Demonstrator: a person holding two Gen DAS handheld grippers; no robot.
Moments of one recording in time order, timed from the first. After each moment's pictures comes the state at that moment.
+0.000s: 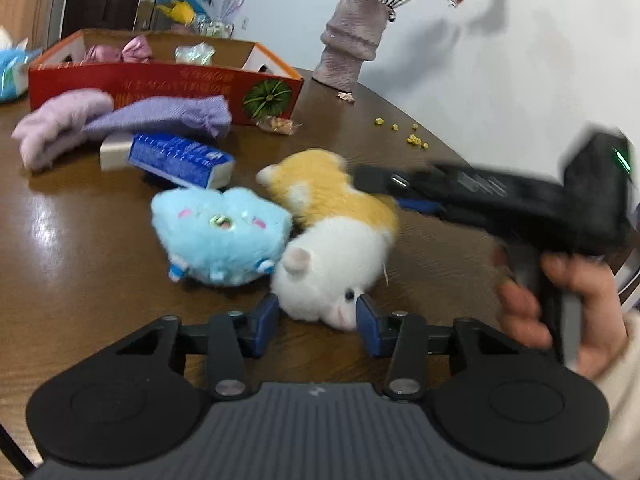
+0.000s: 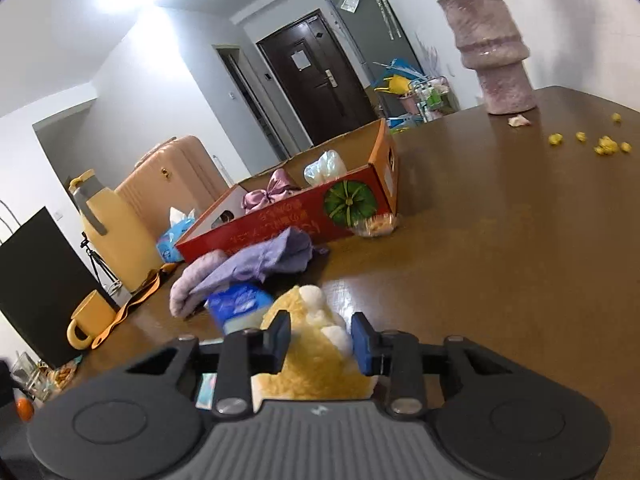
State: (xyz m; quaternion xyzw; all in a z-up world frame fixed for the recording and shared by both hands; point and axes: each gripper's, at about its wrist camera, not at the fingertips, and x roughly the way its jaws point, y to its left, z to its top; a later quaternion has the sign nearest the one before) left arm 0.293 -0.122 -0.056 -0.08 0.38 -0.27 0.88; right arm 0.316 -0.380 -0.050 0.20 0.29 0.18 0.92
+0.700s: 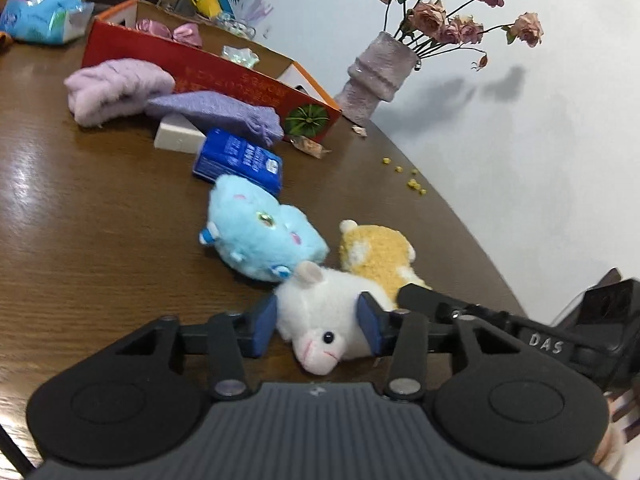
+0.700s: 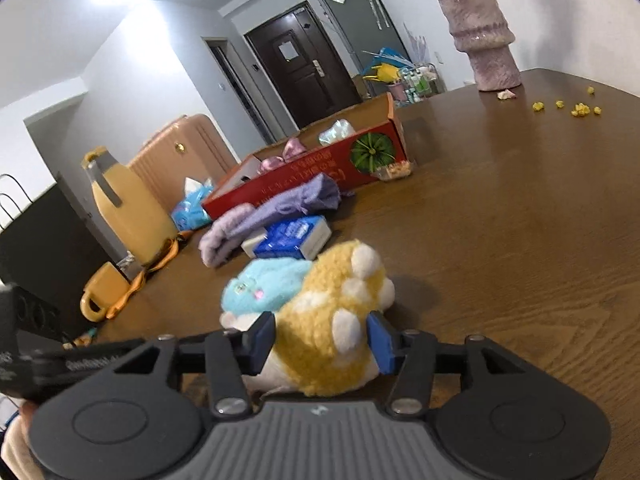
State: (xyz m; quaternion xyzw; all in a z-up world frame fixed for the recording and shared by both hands) left arm 0.291 -0.065 -0.061 -0.20 0.37 -0.28 0.86; right arm 0.258 -0.340 -0.052 0.20 0.31 0.17 0.91
